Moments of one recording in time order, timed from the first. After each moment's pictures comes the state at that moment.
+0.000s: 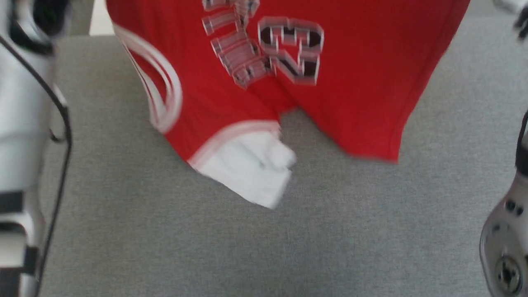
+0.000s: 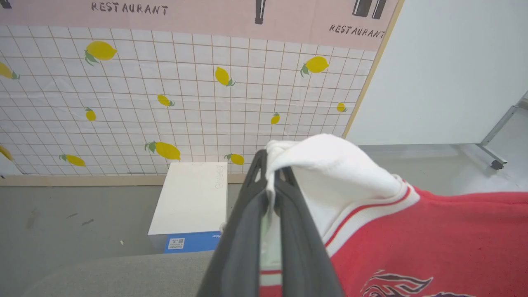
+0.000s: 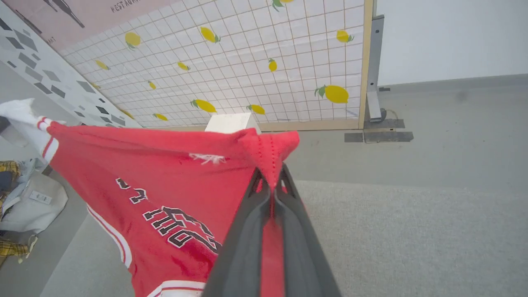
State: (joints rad) left arm -1.17 0.40 -0.30 0.38 -0.66 0.09 0.42; right arm -1.05 -0.07 -0.24 0.15 0.39 0.13 1.04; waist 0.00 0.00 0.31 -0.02
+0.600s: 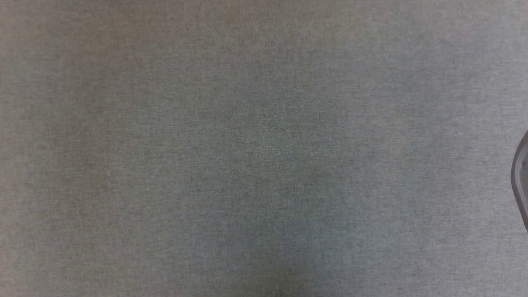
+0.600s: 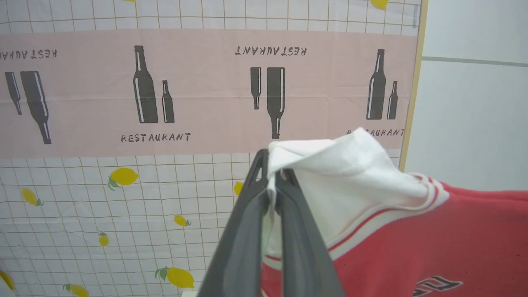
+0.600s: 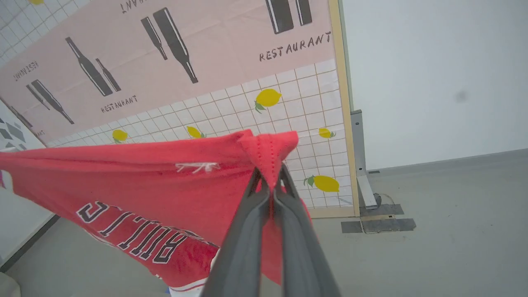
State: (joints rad) left arm -1.65 0.40 -0.31 0.61 -0.49 0.04 0.02; right arm -1.53 -0.05 -0.29 0.48 0.27 0.13 0.57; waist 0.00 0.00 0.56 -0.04
